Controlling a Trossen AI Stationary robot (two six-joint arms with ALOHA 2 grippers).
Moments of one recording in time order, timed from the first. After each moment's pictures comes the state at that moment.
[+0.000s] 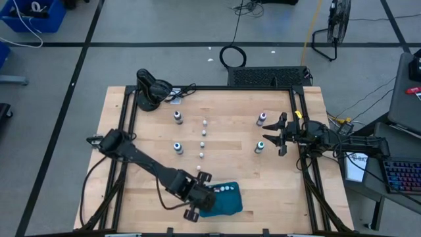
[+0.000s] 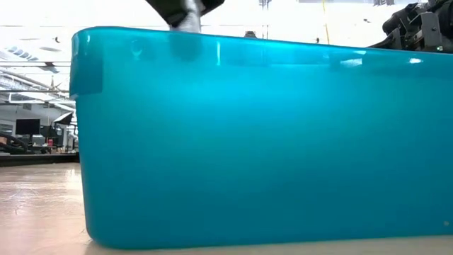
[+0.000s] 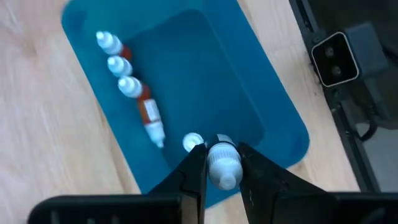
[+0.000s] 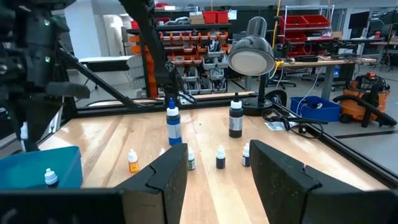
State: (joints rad) left arm -0.52 2.01 1.69 -0.80 -0.06 -0.18; right arm -0.13 0.17 0.06 0.13 0.00 0.05
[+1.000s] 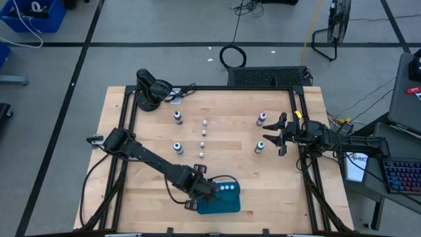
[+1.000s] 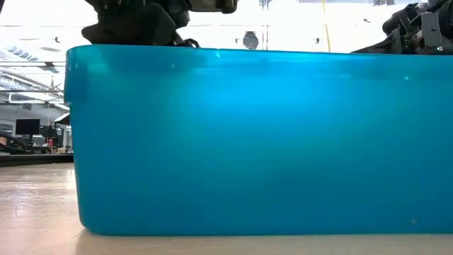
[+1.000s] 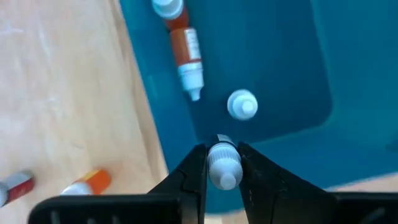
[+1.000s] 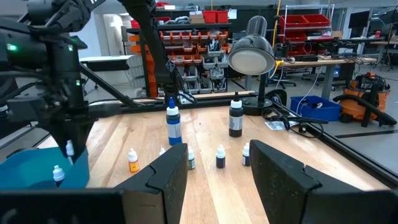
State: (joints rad) left arm -0.45 2.03 1.57 -0.84 -0.06 -0.23; right arm -0.13 0.17 0.06 0.13 0.00 0.05
